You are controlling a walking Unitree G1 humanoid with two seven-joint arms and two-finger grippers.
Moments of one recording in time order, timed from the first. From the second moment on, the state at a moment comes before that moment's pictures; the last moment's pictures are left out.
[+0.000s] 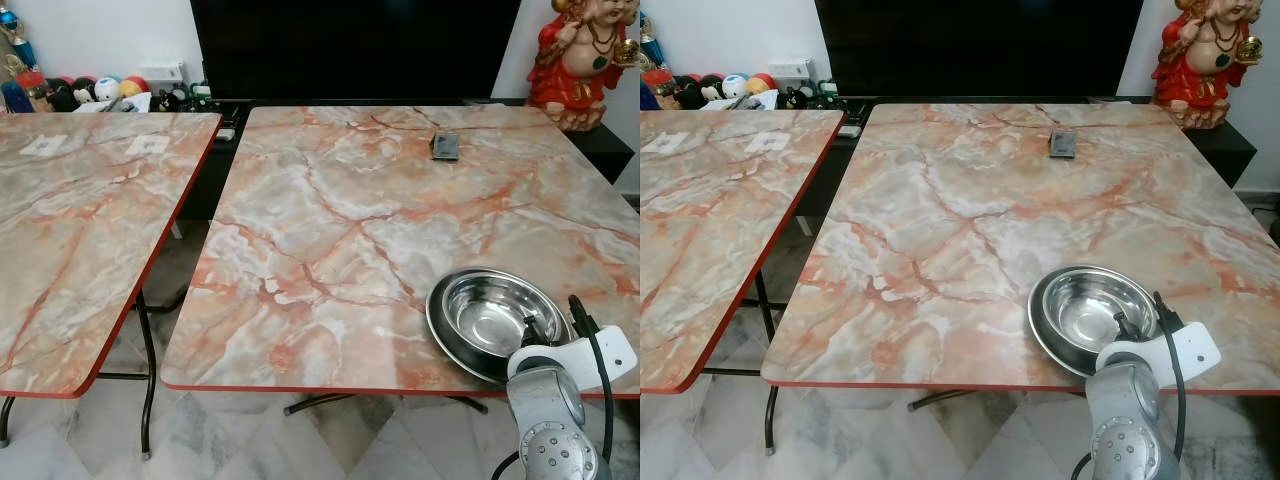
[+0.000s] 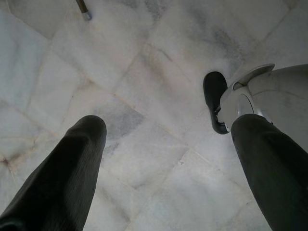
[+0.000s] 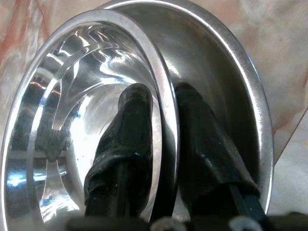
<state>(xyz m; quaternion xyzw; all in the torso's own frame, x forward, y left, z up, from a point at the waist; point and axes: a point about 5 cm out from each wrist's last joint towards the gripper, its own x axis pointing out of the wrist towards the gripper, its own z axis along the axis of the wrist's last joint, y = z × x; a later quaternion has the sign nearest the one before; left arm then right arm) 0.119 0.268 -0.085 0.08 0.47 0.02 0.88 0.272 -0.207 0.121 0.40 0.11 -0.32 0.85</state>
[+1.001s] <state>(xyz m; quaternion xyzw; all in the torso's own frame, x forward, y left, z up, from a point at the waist) 0.120 0.267 -0.085 0.08 0.47 0.02 0.88 0.272 -0.203 0.123 0.39 0.12 -0.32 0.85</state>
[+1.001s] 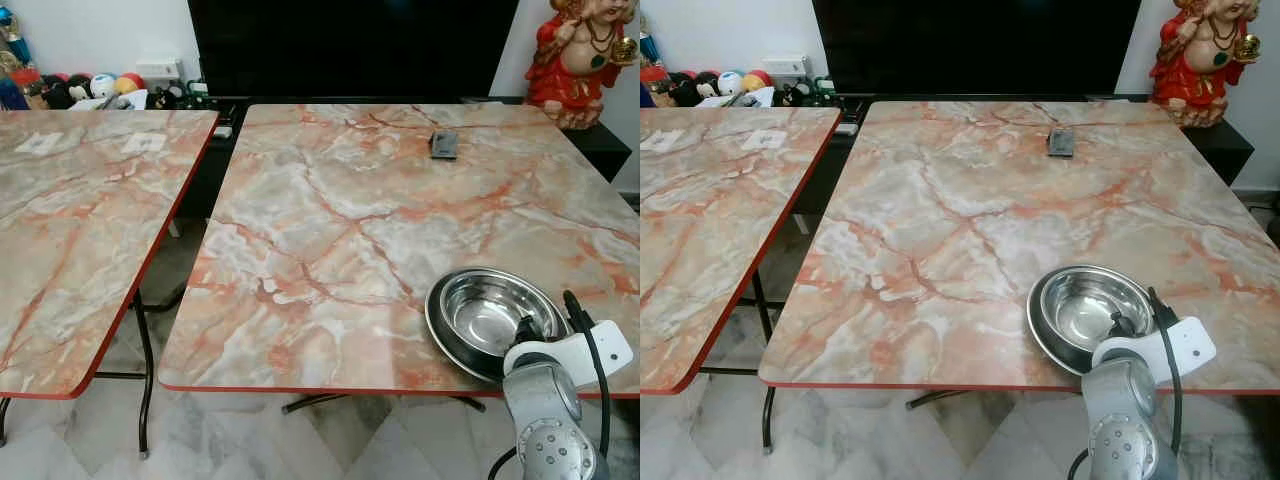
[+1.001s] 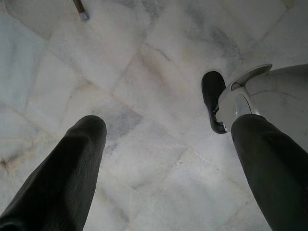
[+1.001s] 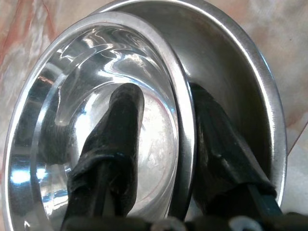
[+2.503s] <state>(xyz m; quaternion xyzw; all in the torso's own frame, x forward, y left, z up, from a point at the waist) 0.125 0.265 -0.084 0.08 0.47 0.01 0.88 0.257 -0.207 0.161 0.37 0.09 -0.35 0.86</state>
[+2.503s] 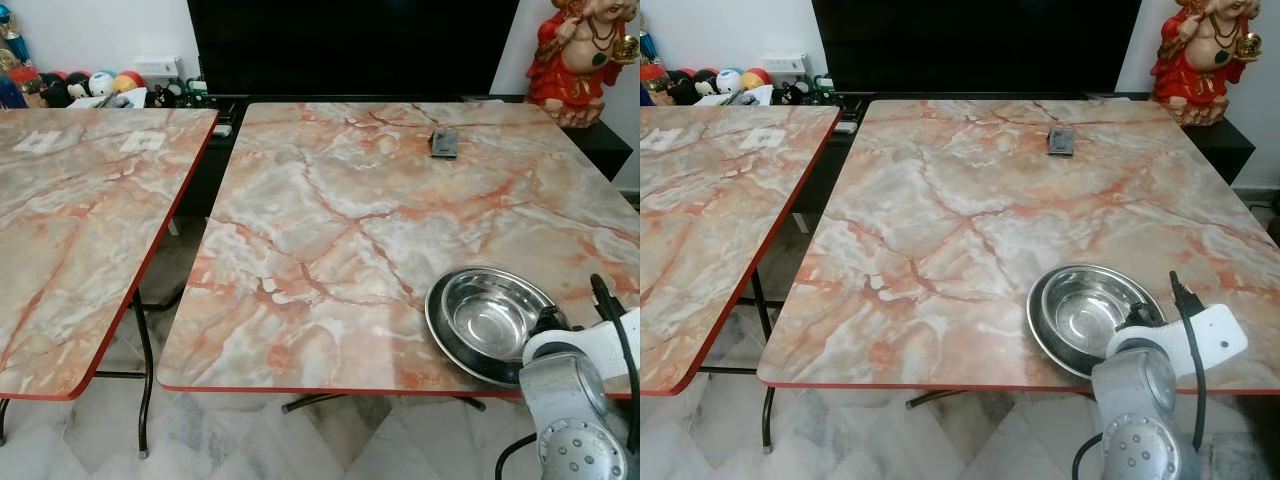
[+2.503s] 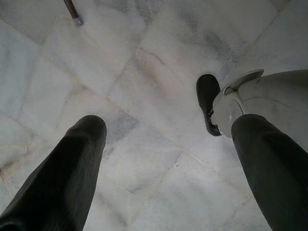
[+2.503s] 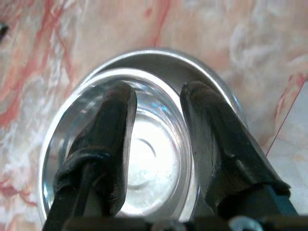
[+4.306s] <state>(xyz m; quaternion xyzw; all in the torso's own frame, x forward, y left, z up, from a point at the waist) 0.120 0.268 -0.085 0.05 0.46 0.05 0.88 0.283 -0.164 0.152 0.06 -0.08 -0.01 0.99</state>
